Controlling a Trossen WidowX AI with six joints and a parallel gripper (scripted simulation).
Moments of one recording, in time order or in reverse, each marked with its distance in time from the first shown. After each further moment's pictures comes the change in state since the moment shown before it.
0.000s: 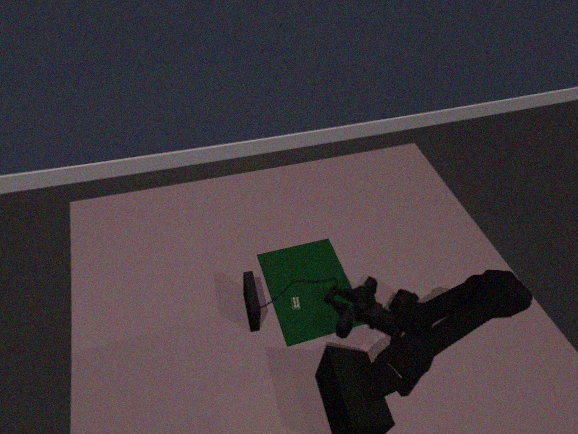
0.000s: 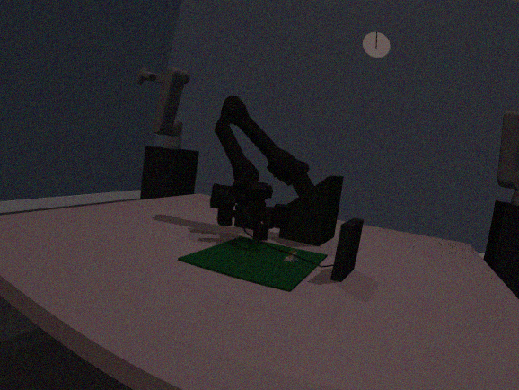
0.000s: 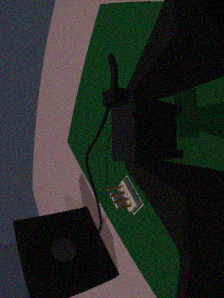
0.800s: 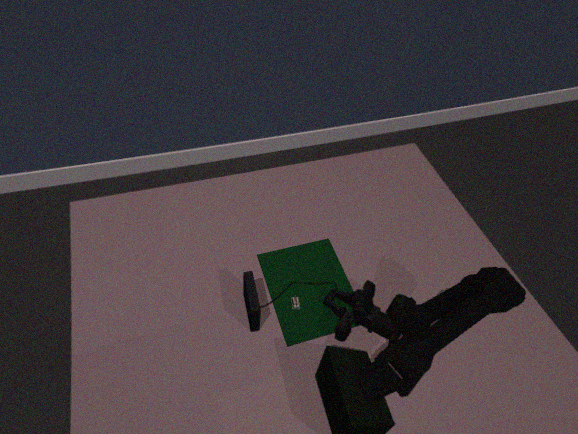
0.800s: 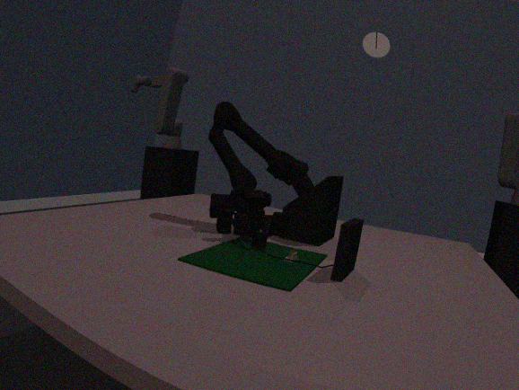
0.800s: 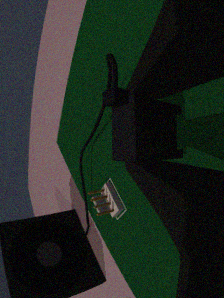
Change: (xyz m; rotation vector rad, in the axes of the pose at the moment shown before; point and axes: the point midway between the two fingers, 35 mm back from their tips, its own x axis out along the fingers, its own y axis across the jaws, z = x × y) arm 0.004 0.000 -0.021 0.000 0.000 0.001
